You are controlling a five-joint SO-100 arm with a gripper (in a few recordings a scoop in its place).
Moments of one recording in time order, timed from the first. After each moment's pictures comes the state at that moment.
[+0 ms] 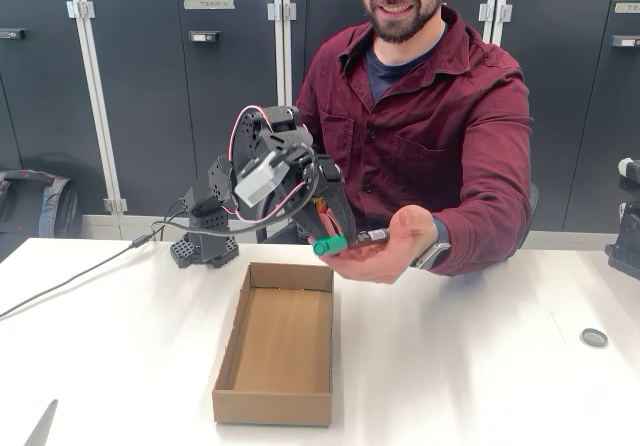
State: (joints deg) arm -37.8 46.3 -8.5 94.4 -27.7
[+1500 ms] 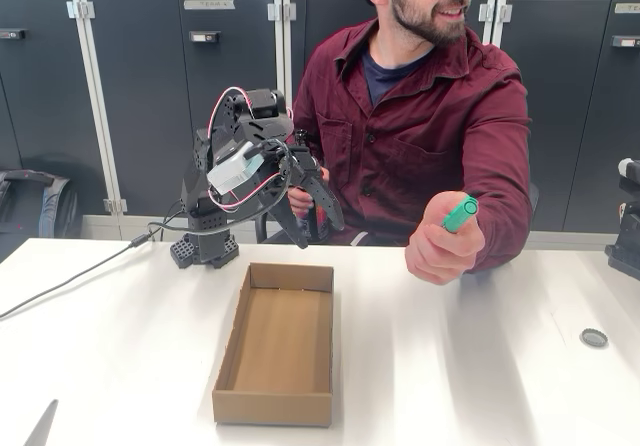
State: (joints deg) arm -34.7 68.6 23.8 92.5 -31.1
